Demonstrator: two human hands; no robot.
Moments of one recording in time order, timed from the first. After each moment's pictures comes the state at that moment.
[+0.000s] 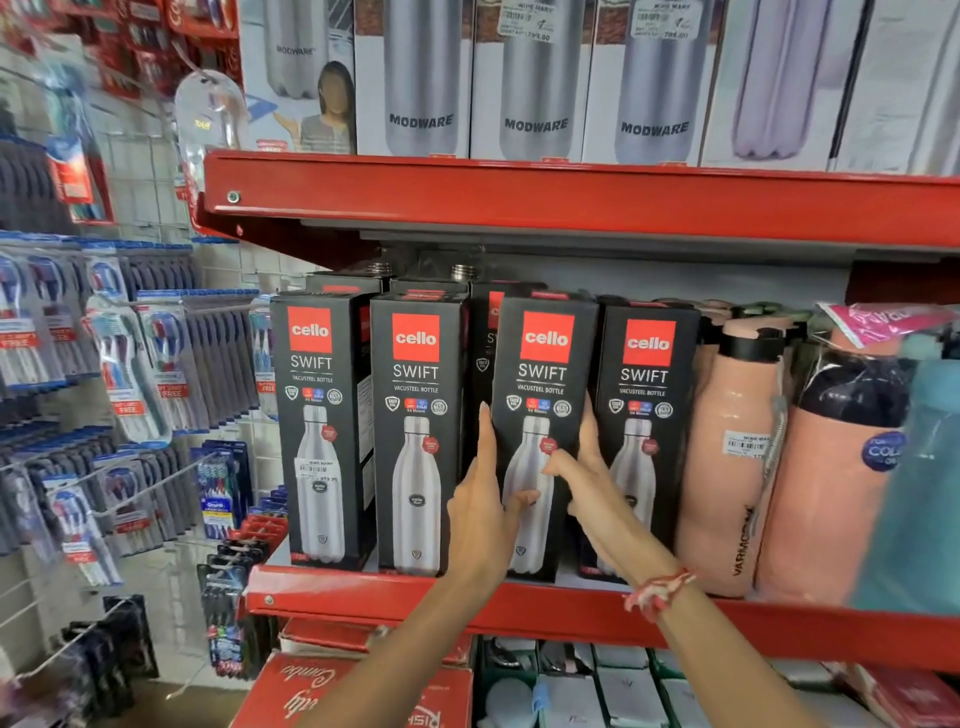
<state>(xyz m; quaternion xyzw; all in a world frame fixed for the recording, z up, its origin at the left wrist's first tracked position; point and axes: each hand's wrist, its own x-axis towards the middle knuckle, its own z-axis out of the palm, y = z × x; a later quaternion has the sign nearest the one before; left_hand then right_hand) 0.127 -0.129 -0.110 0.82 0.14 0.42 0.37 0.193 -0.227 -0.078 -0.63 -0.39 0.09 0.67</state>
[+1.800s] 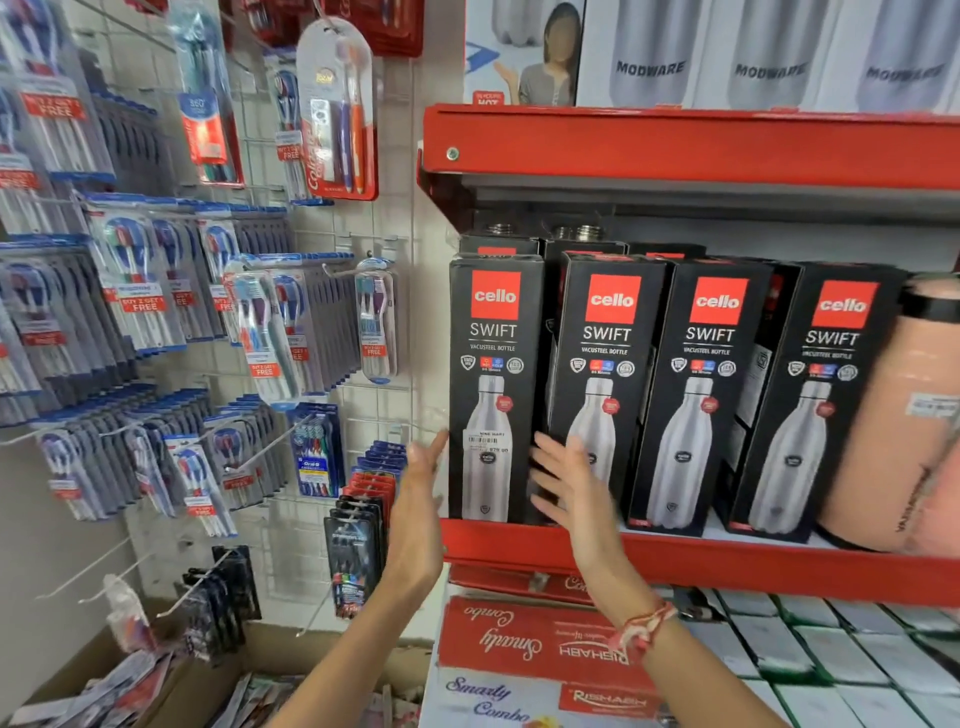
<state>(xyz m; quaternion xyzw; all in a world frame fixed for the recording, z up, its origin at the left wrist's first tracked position) -0.038 0.038 -0.141 0.67 0.13 0.37 0.63 0.062 -0.084 -0.134 -0.61 -0.28 0.14 0.73</state>
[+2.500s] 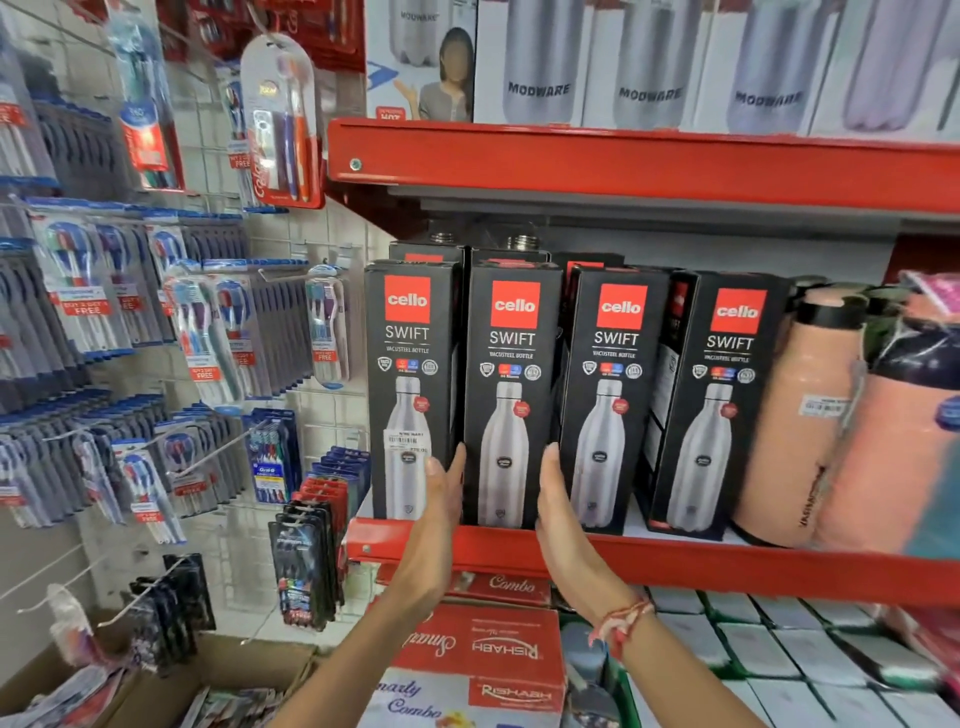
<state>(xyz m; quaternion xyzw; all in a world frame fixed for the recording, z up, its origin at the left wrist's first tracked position) 0.040 -0.019 -0.161 0.61 0.15 0.23 0.74 0.121 -0.150 -0.186 -0.63 -0.37 0.23 0.64</state>
